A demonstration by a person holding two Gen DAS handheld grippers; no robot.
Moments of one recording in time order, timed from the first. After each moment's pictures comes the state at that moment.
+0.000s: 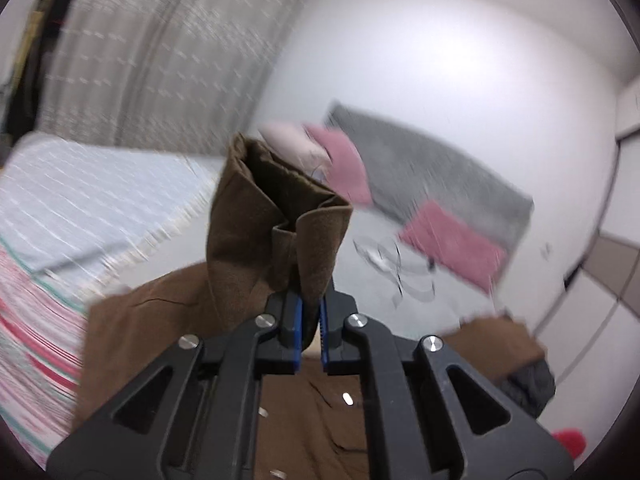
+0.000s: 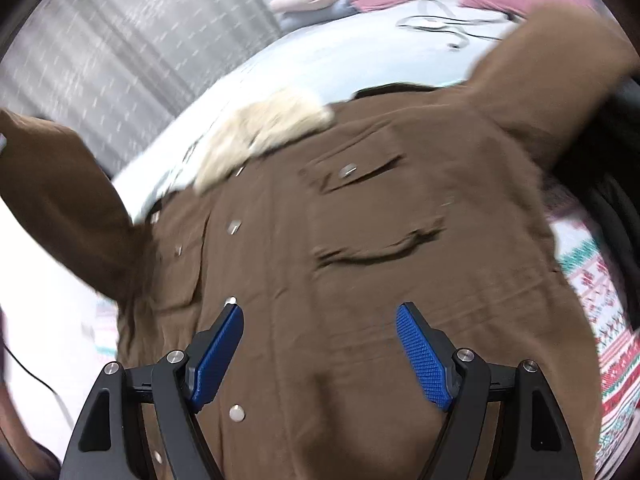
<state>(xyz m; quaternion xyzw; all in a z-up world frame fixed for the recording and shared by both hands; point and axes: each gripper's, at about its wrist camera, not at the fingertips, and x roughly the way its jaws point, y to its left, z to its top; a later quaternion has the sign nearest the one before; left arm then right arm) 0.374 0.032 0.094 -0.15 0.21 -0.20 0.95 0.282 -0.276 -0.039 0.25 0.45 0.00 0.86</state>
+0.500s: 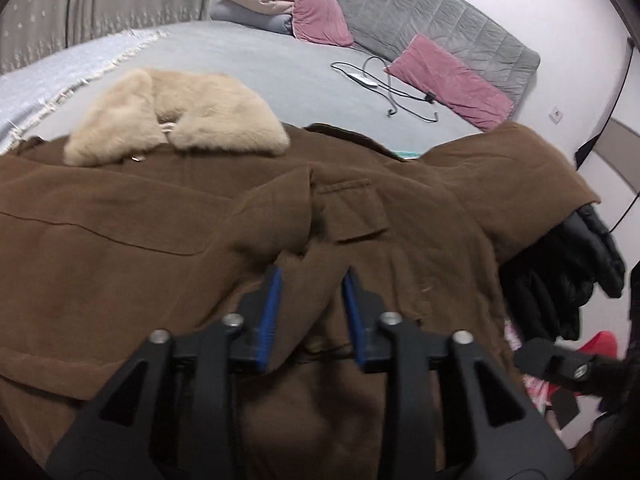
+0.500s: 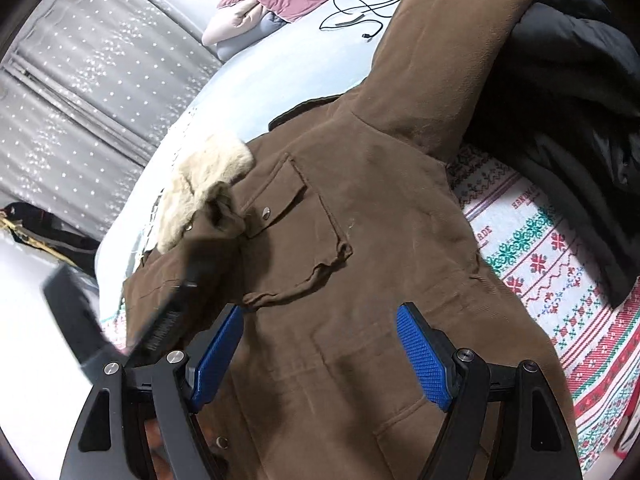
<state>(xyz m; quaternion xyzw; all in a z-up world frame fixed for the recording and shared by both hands) 0.381 -0.115 -0.070 -0.06 0.41 -0.24 0.88 0.279 -0.333 -0.052 0.33 0.45 -0.04 0.83</state>
